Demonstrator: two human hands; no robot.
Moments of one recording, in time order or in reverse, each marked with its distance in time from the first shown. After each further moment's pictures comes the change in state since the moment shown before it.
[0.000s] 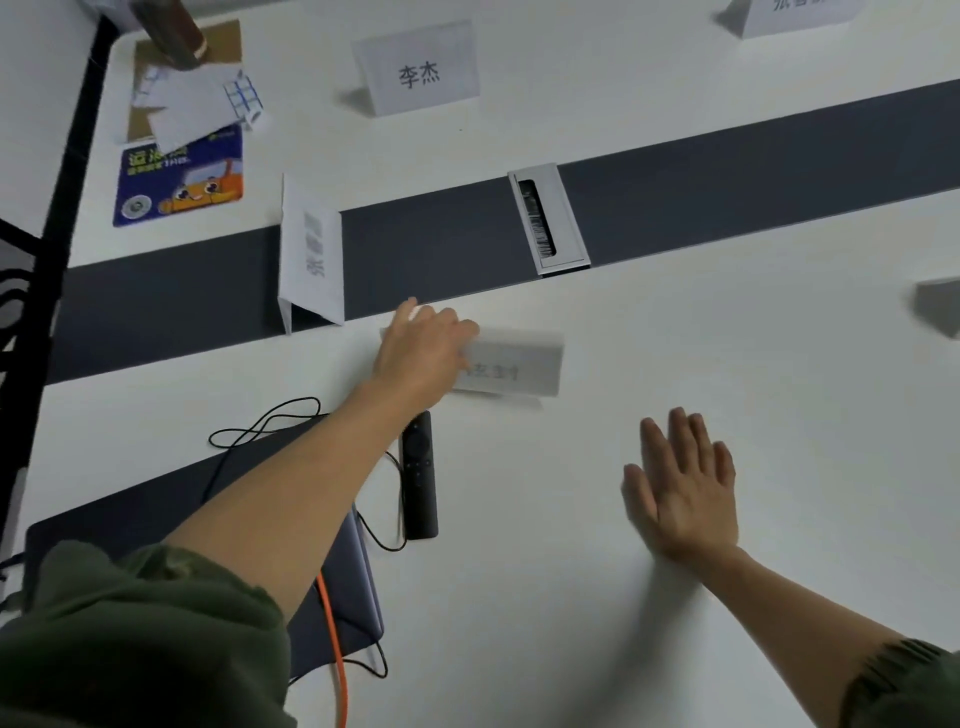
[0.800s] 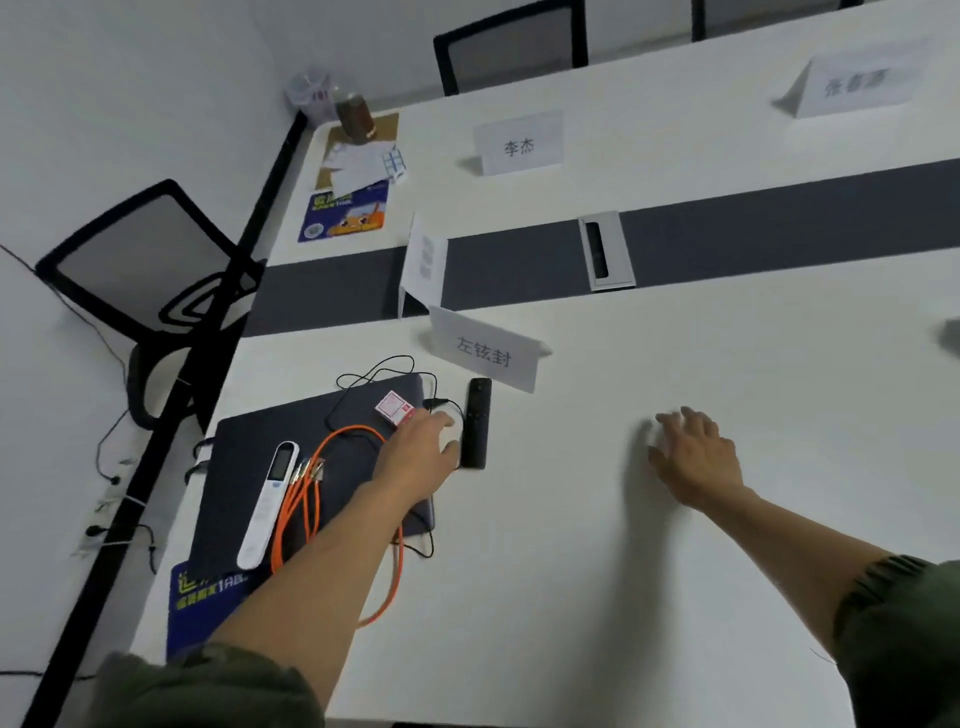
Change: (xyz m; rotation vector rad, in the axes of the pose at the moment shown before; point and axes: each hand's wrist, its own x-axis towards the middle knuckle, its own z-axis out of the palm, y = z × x) left_hand -0.218 0.054 -0.015 -0.454 -0.050 -0.554; right_hand -0.008 0.000 -0.055 -0.042 -0.169 -0.193
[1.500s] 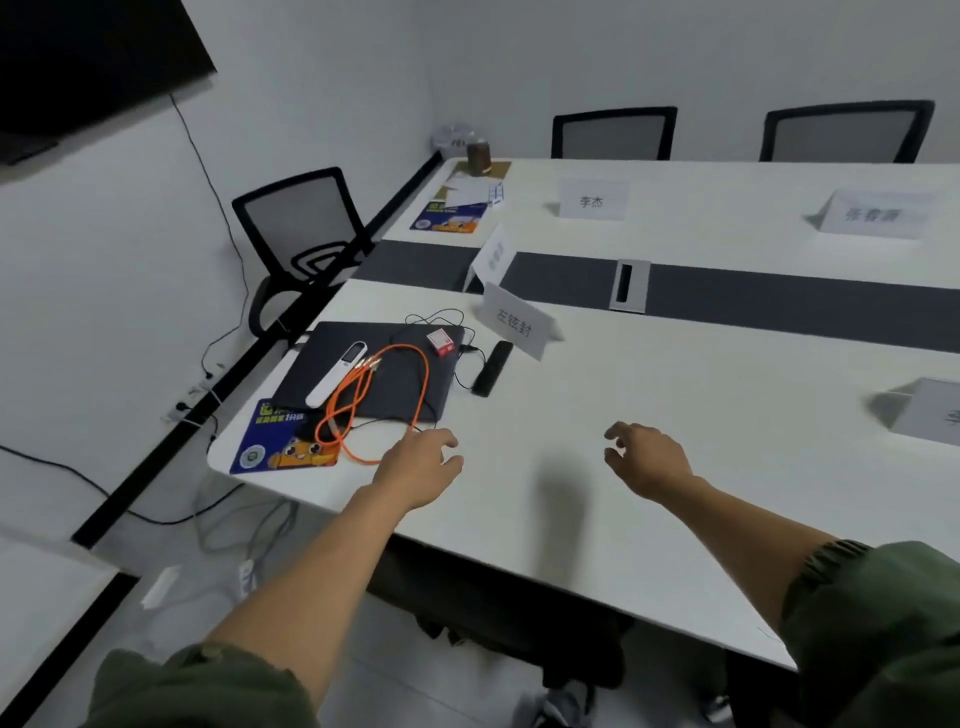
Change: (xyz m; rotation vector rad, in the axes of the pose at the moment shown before) left_hand -0.263 0.083 0.043 -0.178 0.111 -0.229; right_hand -0.152 0.031 -0.058 0.031 0.050 -0.410
